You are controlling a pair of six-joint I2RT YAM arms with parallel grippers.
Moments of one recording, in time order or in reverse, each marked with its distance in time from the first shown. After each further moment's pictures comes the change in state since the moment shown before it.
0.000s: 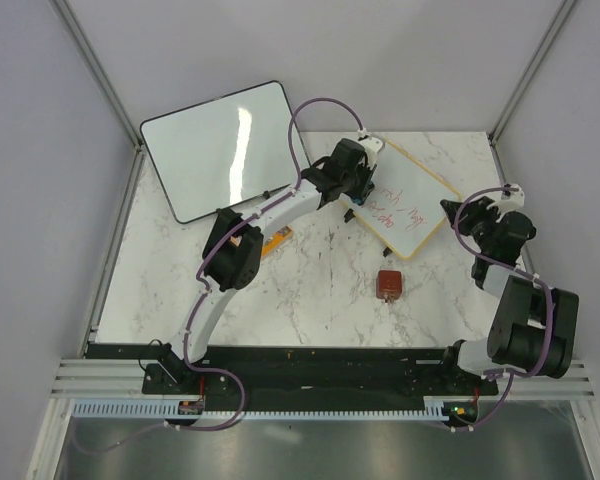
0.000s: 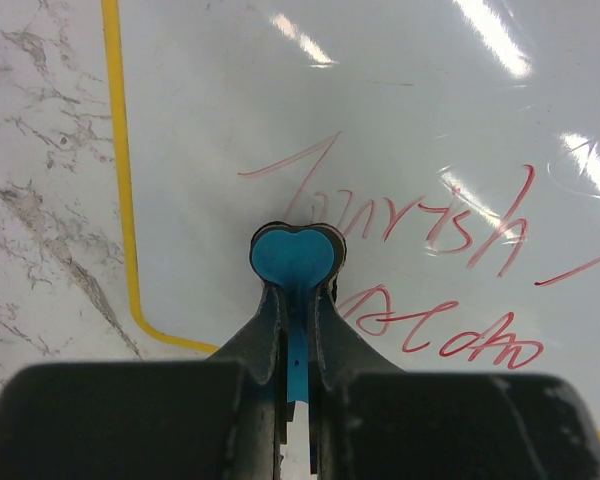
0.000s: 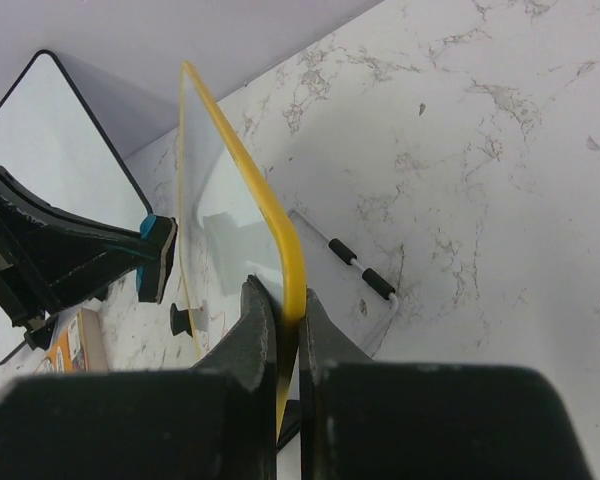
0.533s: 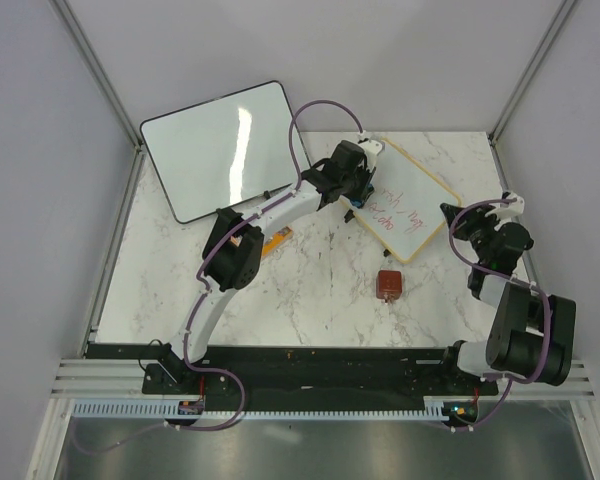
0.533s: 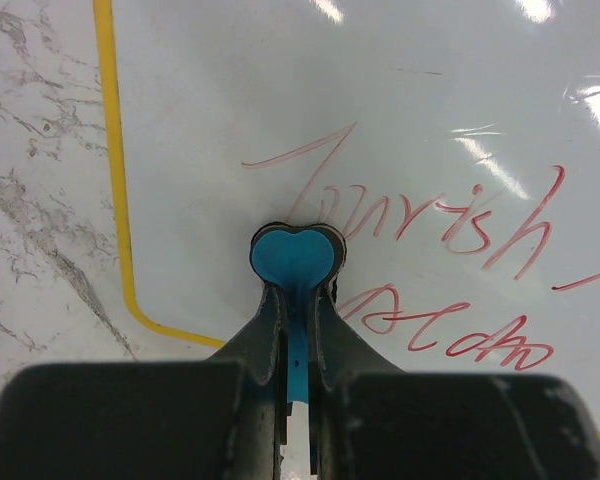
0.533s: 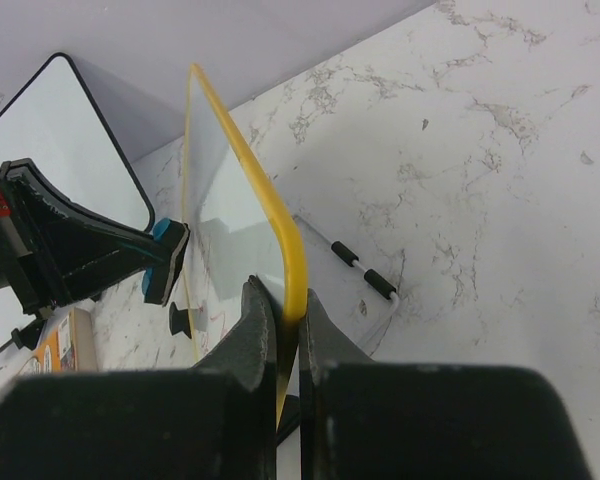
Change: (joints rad) left arm 0.000 0.000 -0.021 0.000 0.012 0.000; right arm 0.006 -0.041 -0.113 0.156 0.023 -0.003
